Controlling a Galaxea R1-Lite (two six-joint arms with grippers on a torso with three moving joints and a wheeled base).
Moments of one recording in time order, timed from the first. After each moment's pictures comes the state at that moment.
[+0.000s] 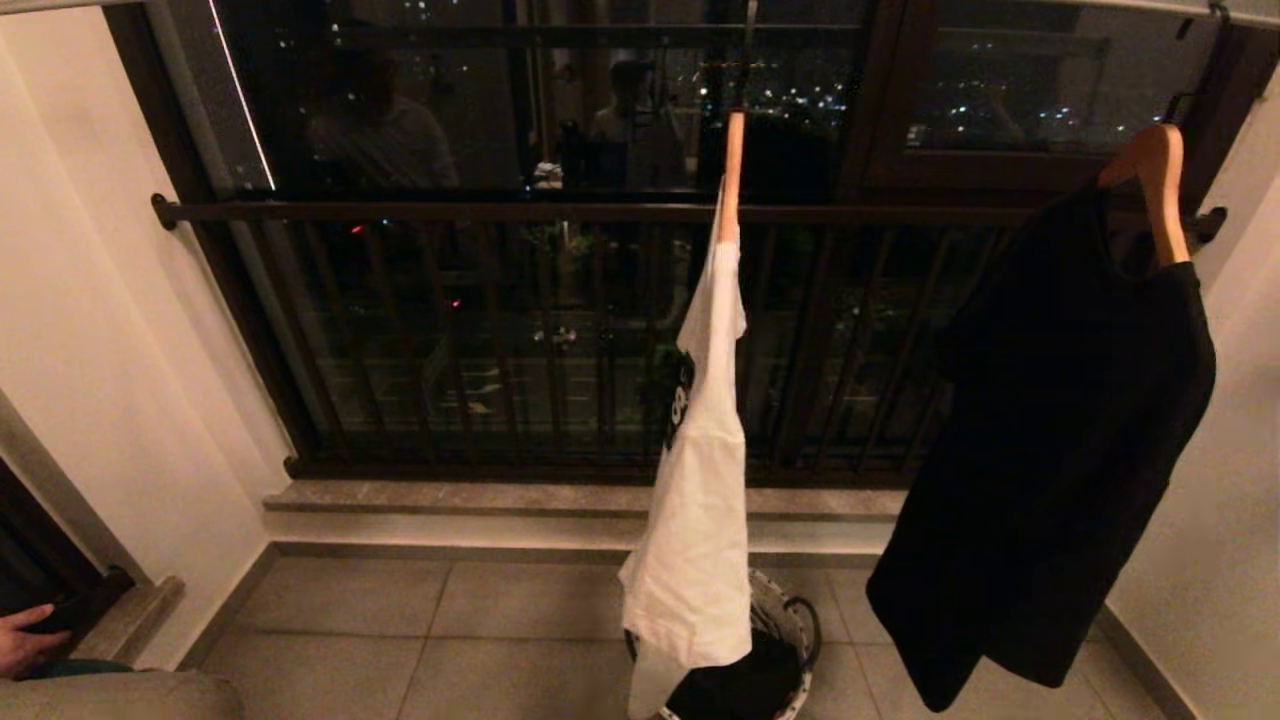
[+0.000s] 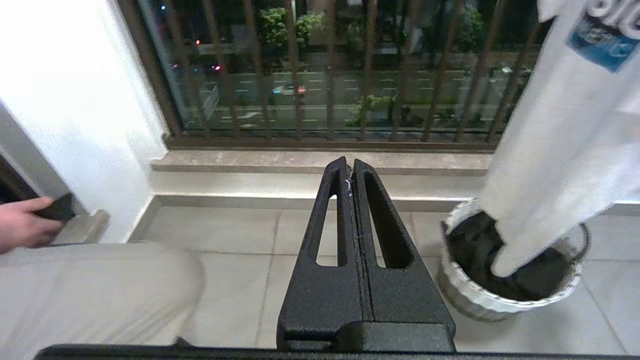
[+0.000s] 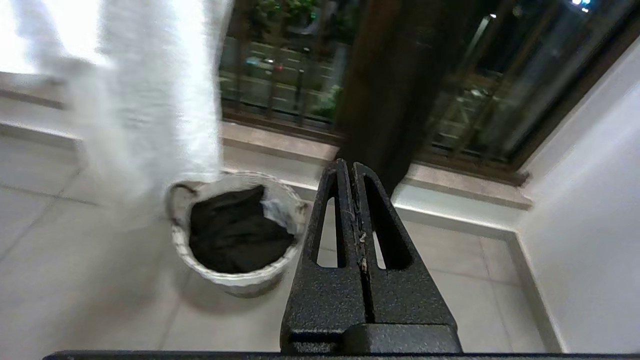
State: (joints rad) left arm 0.00 0.00 0.00 -0.02 0.00 0.00; right arm -0.01 0.02 -0.04 0.06 0.05 -0.18
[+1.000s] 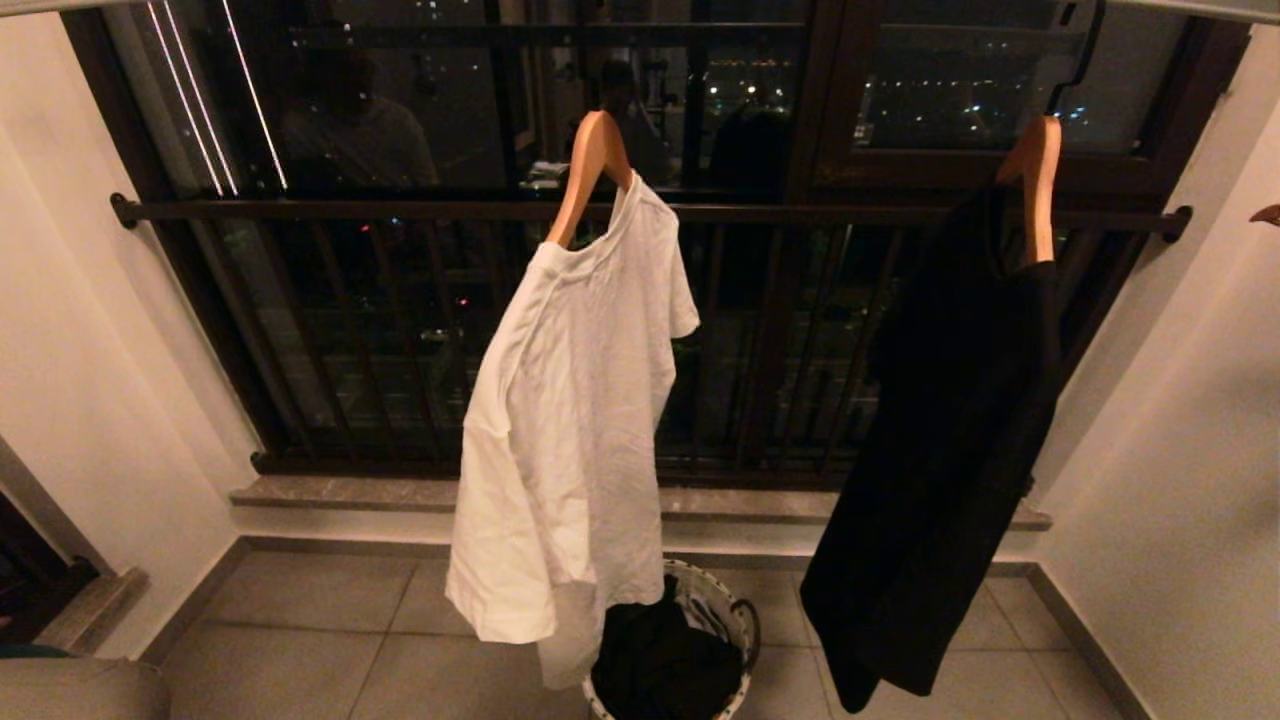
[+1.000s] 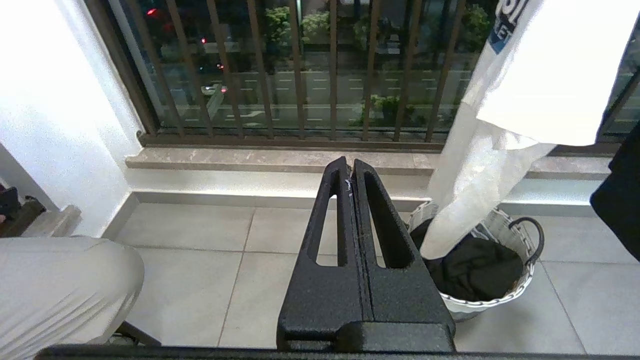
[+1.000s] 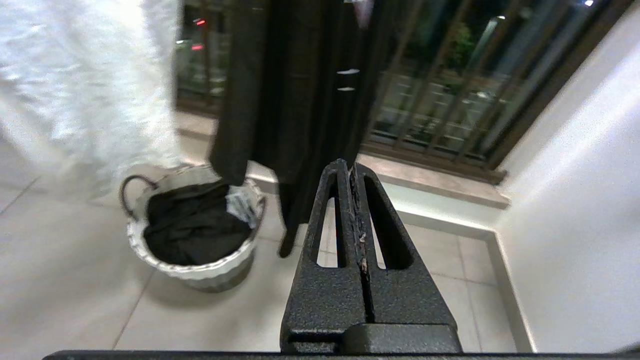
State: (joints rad) left arm 0.00 0.00 0.00 -0.02 0.00 0.00; right arm -0.01 0.02 -0.04 0.06 0.05 -0.18
